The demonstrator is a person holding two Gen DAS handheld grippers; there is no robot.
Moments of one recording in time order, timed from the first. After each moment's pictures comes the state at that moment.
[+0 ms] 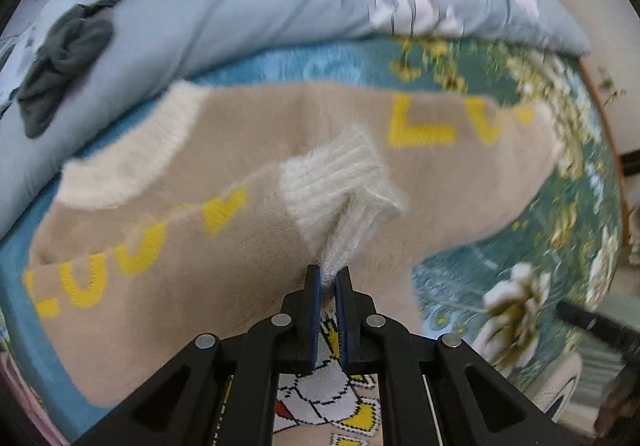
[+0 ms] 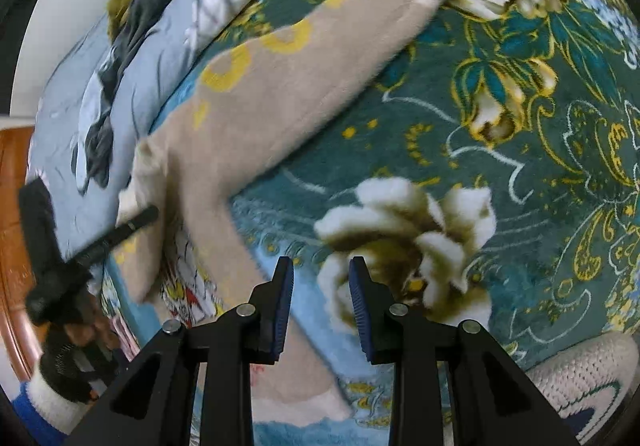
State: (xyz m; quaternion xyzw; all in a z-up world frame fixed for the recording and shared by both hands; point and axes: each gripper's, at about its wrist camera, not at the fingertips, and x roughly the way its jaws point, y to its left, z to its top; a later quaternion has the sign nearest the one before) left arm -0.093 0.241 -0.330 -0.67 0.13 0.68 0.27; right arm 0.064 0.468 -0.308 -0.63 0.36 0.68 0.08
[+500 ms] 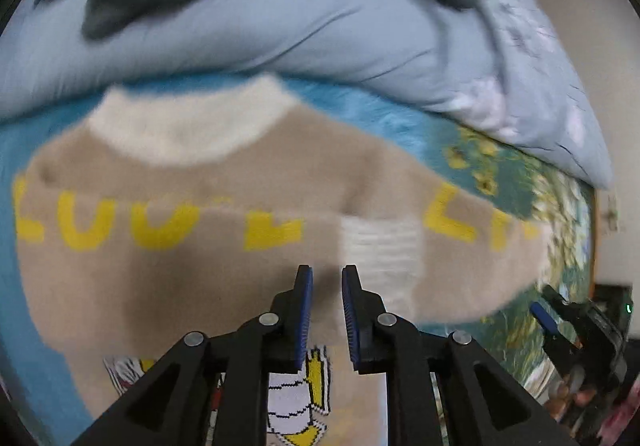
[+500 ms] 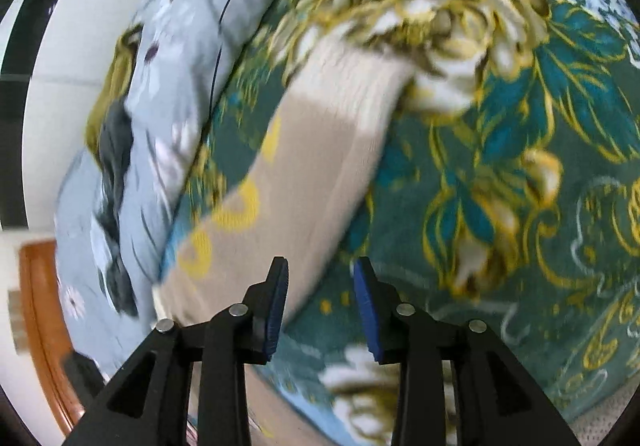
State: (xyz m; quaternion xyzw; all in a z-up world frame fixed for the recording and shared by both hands) left arm -0.121 0.201 -0.330 -0.70 -0.05 0.70 0.16; right arm 0.014 0.570 -0.331 -0.52 0.48 0.69 0.16
